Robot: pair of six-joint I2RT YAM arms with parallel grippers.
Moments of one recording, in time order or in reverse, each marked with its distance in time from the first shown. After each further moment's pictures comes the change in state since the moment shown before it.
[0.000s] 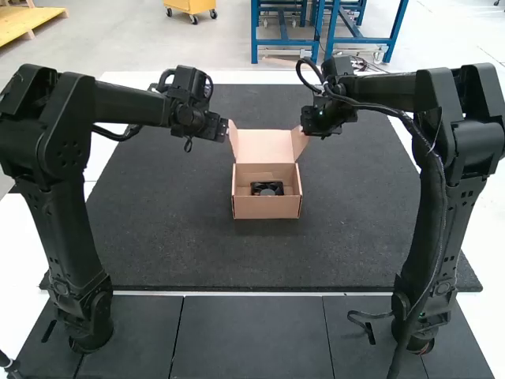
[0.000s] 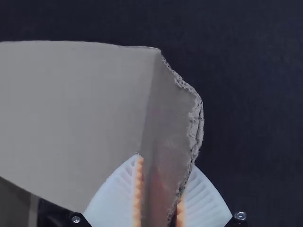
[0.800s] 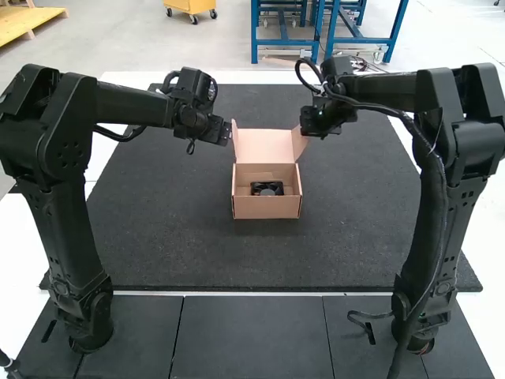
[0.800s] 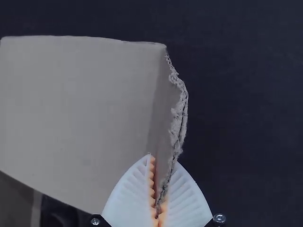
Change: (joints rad) left arm -0.016 0.000 0.000 -0.037 0.000 0.000; right arm 0.009 -0.004 0.000 -0.011 -0.007 0.000
